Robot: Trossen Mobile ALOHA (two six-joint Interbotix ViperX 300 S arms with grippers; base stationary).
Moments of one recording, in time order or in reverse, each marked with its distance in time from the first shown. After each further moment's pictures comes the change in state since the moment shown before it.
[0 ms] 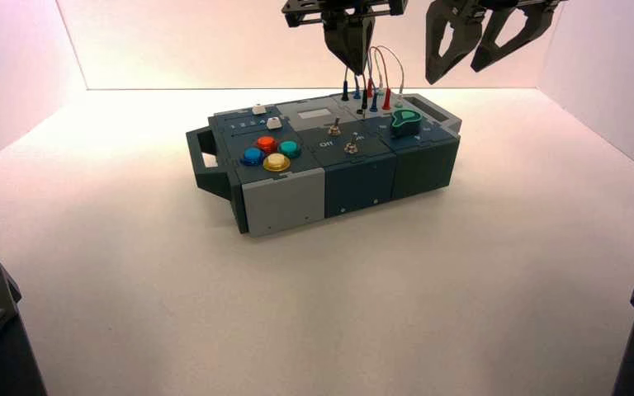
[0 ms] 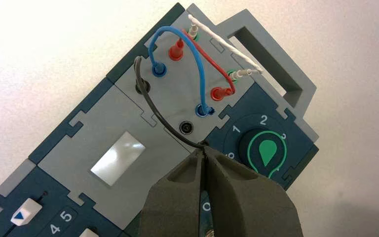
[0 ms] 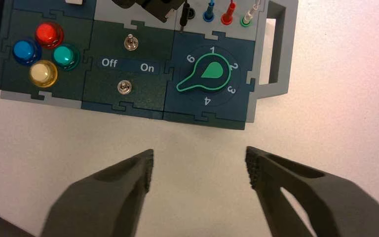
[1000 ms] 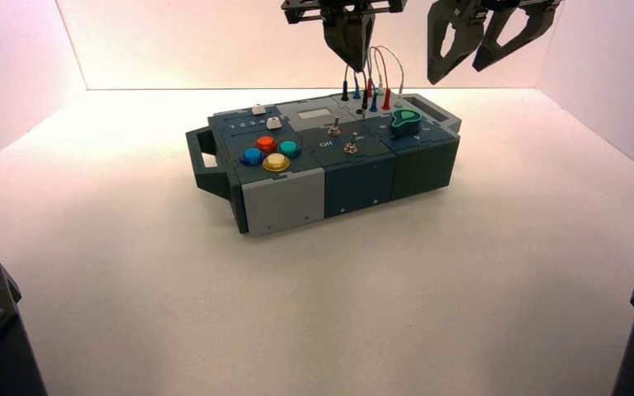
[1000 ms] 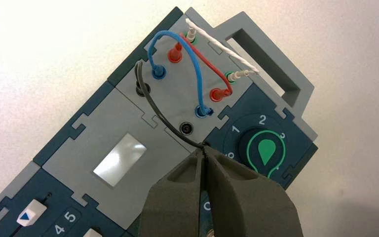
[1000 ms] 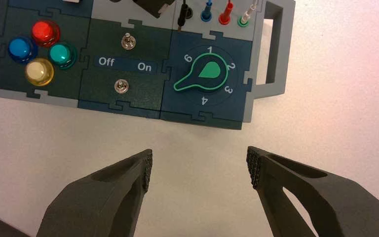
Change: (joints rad) left arm 0.000 -0.005 0.002 0.005 -0.002 0.014; right arm -0.003 0.000 0.000 -0.012 0.003 -0.002
